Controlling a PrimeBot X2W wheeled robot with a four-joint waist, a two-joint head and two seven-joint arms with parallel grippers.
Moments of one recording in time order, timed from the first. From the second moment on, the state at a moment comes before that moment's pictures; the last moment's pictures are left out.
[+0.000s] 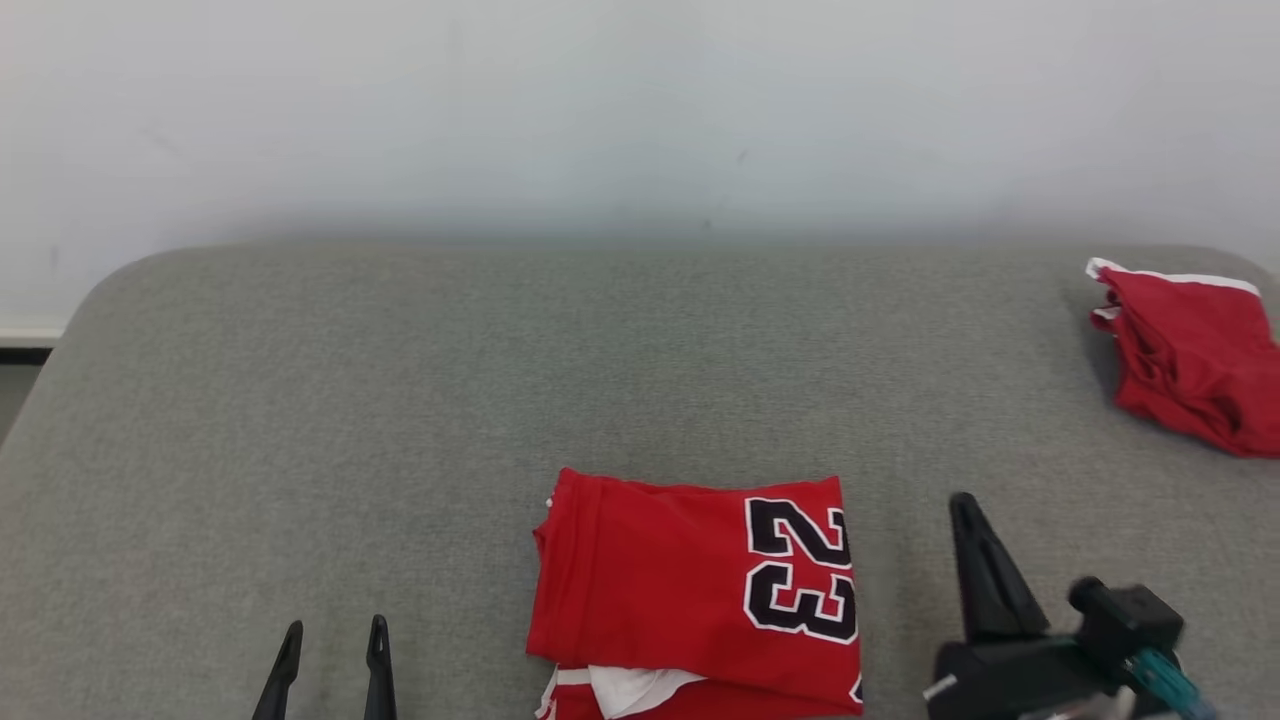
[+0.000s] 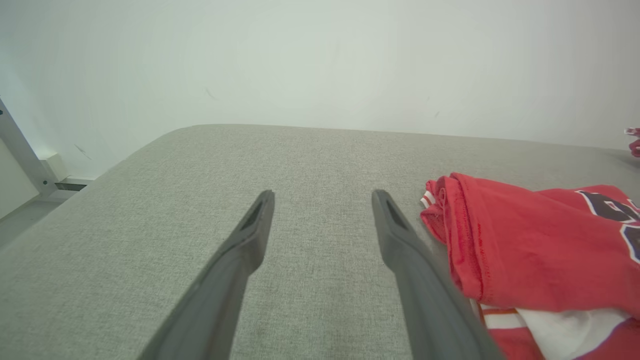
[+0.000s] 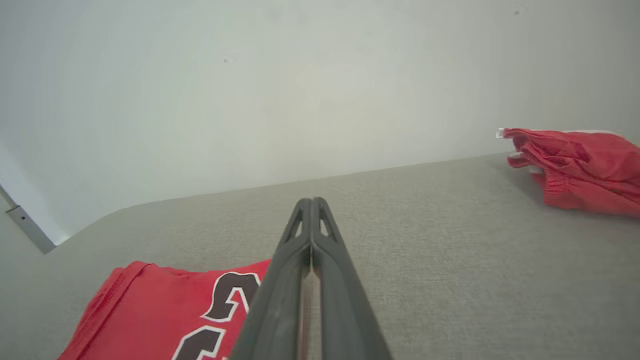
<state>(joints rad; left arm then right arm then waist) 0.08 0.05 -0.02 0.16 -0.12 -0.05 -0.26 -0.10 -0.10 0.06 0.27 0.28 0.13 -0.26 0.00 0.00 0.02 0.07</state>
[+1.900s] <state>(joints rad) 0.16 0.05 0.03 0.12 -0.09 -0.04 -0.26 0.13 -0.05 -0.02 0.17 0.26 0.13 -0.26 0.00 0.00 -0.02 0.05</state>
